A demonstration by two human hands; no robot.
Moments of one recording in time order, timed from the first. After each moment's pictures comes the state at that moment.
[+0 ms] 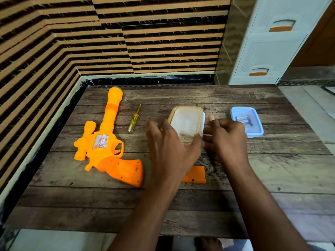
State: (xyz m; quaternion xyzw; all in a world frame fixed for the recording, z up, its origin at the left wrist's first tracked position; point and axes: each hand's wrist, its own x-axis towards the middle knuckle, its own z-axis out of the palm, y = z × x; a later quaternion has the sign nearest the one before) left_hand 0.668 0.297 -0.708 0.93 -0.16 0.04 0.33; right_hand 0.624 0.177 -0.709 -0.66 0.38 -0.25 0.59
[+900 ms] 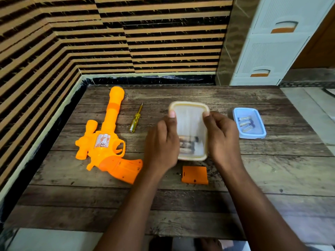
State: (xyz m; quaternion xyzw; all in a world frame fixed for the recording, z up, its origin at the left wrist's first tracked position) left_hand 0.688 0.309 -0.693 0.84 -0.15 -0.04 0.52; right_hand 0.629 0.192 -0.706 -0.73 0.24 -0.30 0.57
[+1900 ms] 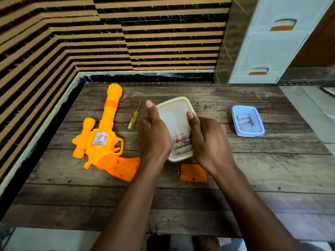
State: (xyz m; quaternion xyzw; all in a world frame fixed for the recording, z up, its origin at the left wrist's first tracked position) left_hand 0.697 0.301 -0.685 0.75 0.01 -0.06 0.66; right_hand 0.629 0.207 -0.699 -0.88 0.19 -0.25 0.36
